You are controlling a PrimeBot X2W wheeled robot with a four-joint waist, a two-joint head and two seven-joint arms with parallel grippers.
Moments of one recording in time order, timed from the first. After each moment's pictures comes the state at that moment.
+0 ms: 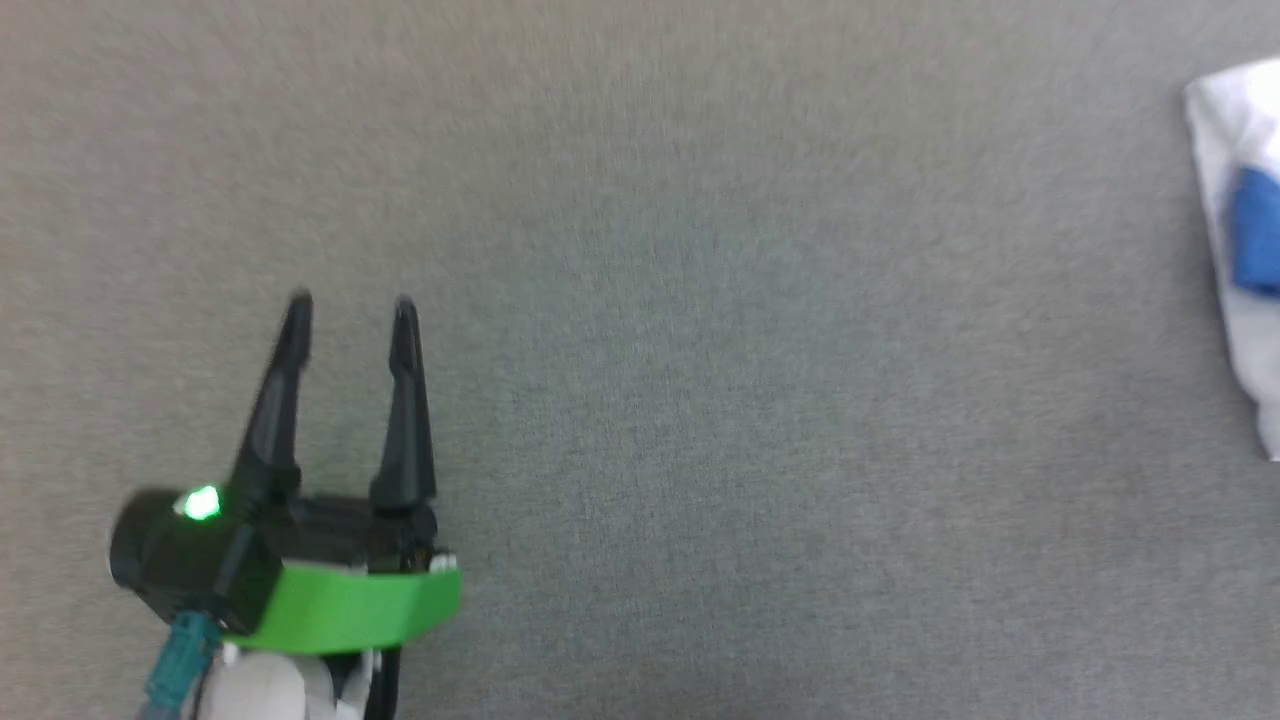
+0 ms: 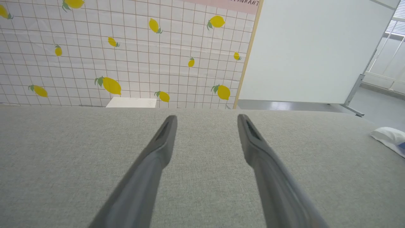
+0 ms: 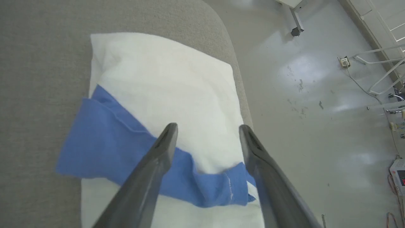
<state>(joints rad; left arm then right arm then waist) -0.05 0.10 -0.10 -0.30 -0.18 -0.02 -0.26 -0.47 -0.45 -0.30 0.16 -0.02 0.13 0.57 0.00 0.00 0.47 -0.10</state>
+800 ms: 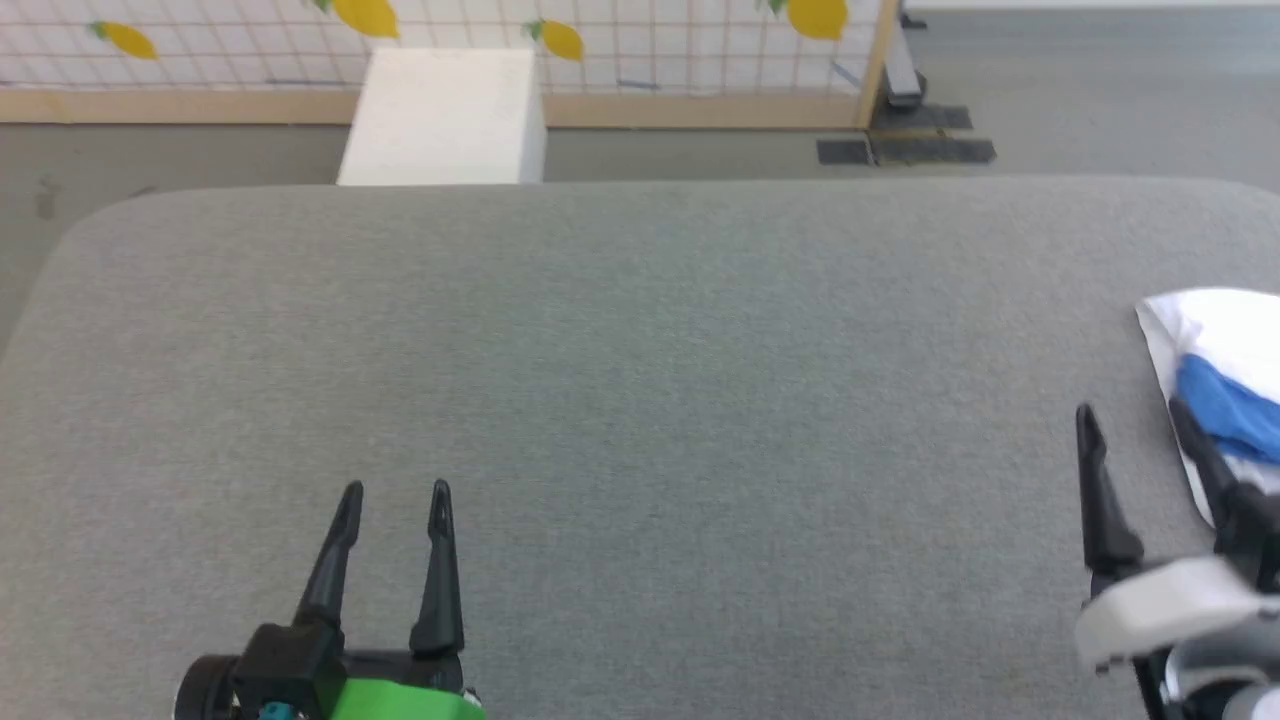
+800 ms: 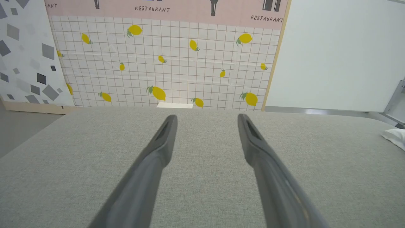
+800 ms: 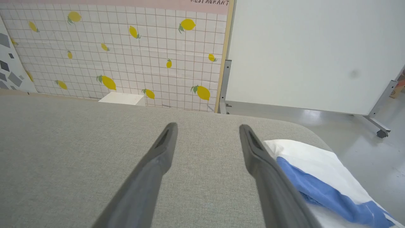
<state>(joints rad) 0.15 0.09 -0.13 -0.17 -0.16 0.04 -0.26 0.04 -0.06 -0.16 -0.19 0.00 0.13 0.06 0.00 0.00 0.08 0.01</state>
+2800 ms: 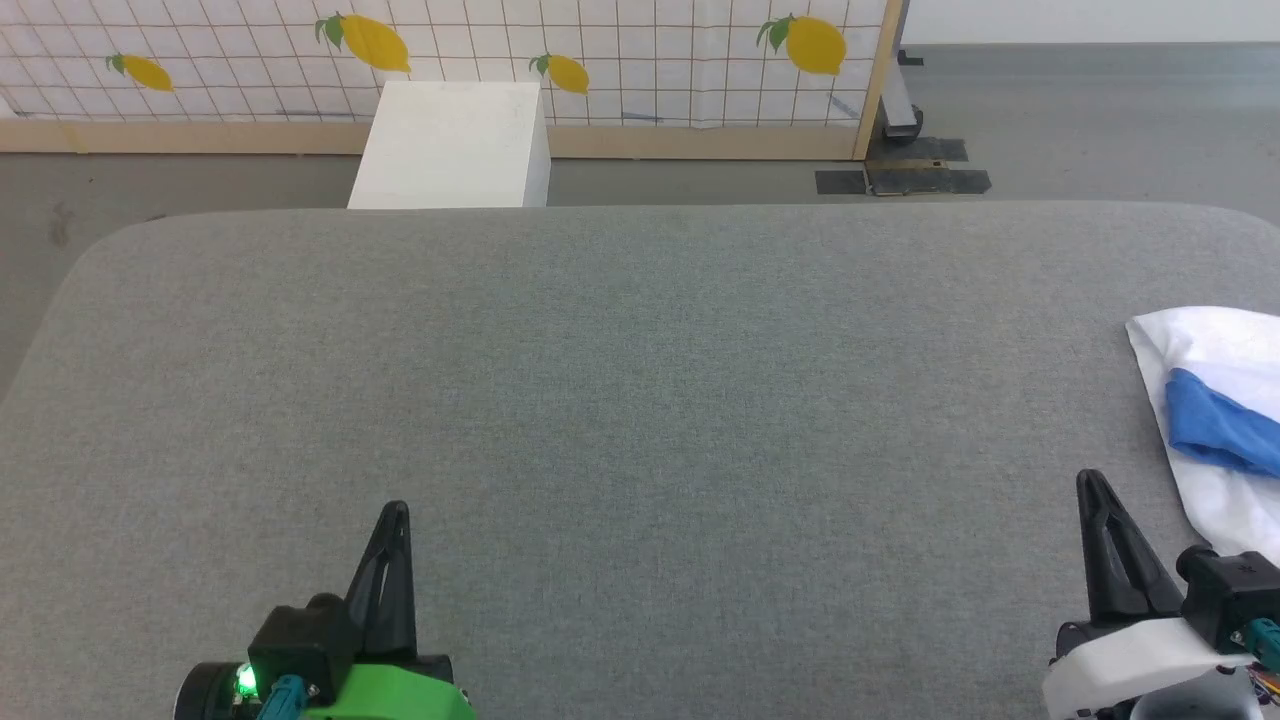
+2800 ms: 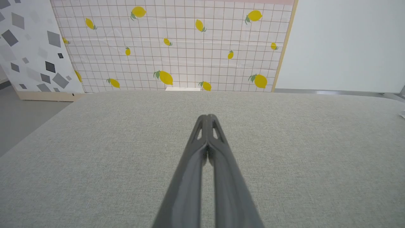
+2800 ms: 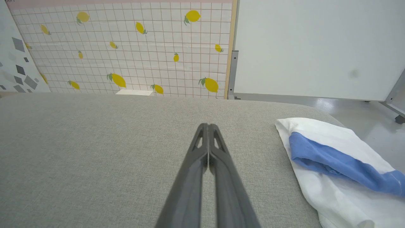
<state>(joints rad) 0.14 0.07 -0.09 -0.08 -0.11 0.03 -0.18 0.10 -0.05 -0.13 -0.04 0.04 0.13 -0.10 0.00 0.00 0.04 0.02</state>
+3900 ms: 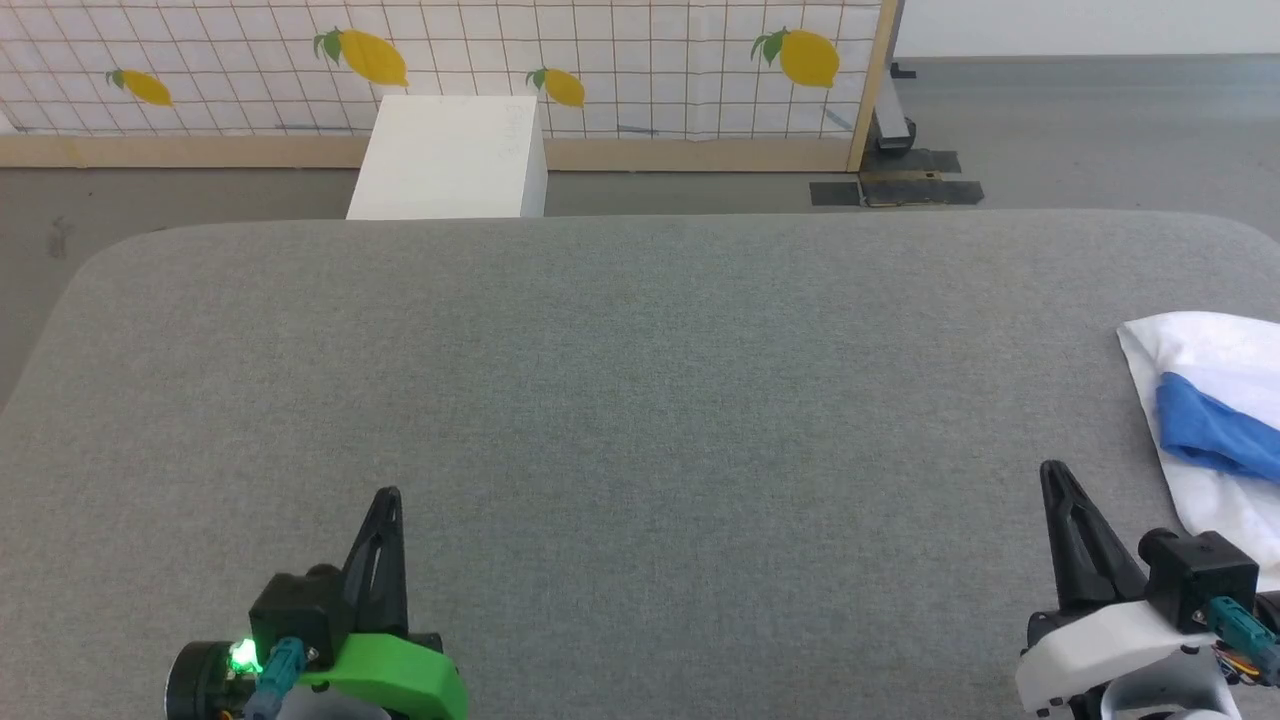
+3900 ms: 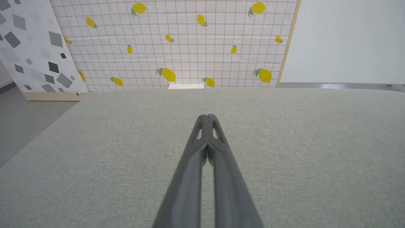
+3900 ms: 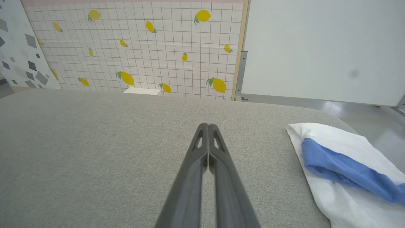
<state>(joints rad) 0.09 0.07 -0.06 -0.05 -0.08 0.02 -0.12 0.07 -0.05 -0.08 -0.02 0.03 0.13 -0.06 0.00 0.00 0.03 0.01</state>
